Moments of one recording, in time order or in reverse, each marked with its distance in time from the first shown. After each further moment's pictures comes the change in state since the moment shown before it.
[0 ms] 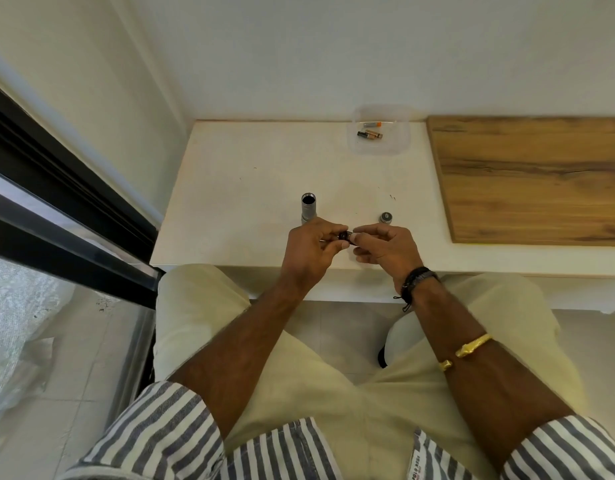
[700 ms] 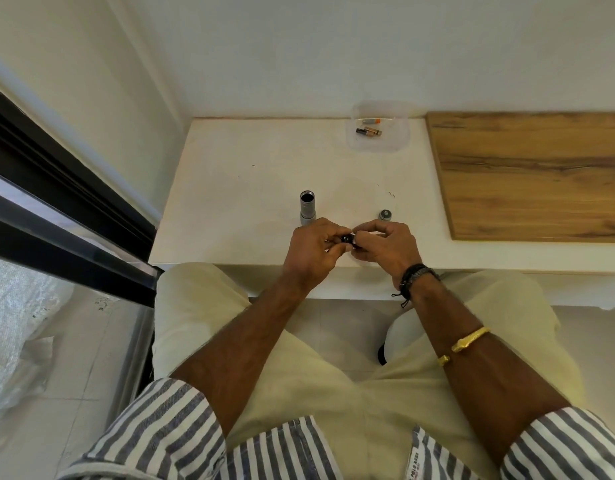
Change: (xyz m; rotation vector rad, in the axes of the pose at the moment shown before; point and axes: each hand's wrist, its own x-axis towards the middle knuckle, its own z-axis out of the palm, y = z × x) left_hand -0.001 0.006 0.002 0.149 -0.081 0.083; right_hand 0.002 -0.001 0.001 -0.114 0.050 -0.011
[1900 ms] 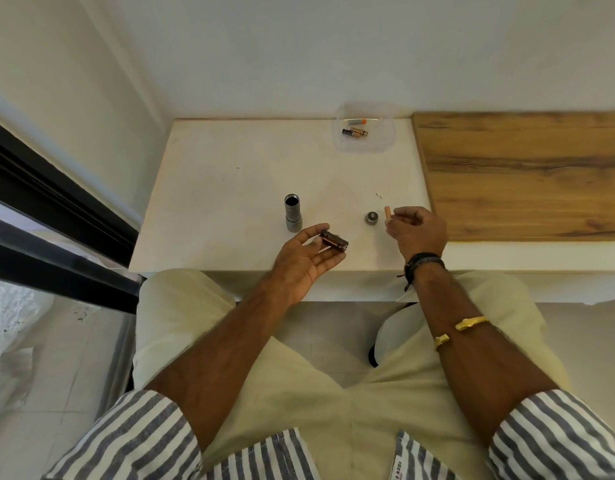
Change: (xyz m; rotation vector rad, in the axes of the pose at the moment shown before) left_hand 0.003 -0.002 0.016 -1.367 -0.031 -0.816; right_hand 0.045 0.019 -0.048 0.113 0.458 -0.031
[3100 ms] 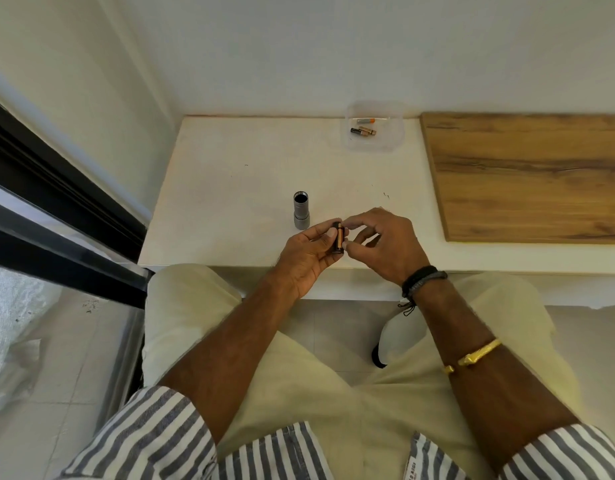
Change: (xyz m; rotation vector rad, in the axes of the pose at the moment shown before) left_hand -0.005 0.010 -0.001 0.172 -0.065 0.060; right_hand -0.063 -0.036 0.009 -0.495 -0.549 -0.677
